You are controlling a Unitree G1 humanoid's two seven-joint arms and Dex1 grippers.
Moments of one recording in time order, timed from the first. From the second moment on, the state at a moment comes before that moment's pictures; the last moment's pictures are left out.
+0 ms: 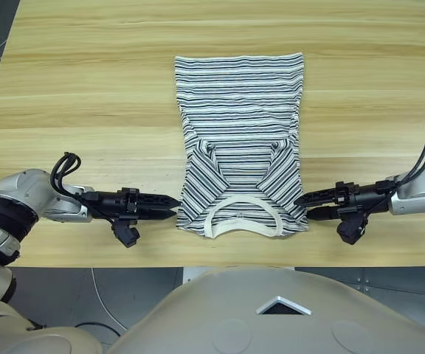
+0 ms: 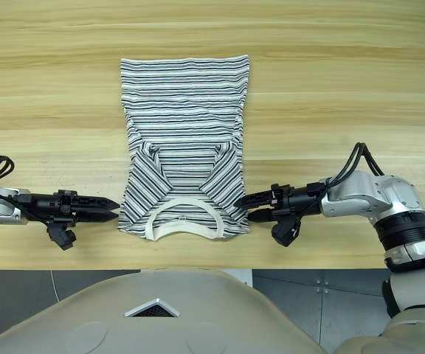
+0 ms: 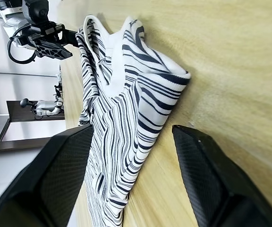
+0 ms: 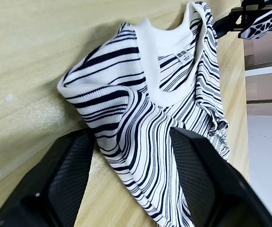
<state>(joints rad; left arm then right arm) -0.36 1.13 -0.90 0.46 1.51 -1.17 0.92 -0.19 -0.92 0.45 0.35 -0.60 -1.39 0.55</state>
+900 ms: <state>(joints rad) -0.49 1.03 -0.75 0.46 1.22 -1.42 0.44 -0.19 -0.95 0.56 0.27 -0.49 -1.24 0.67</state>
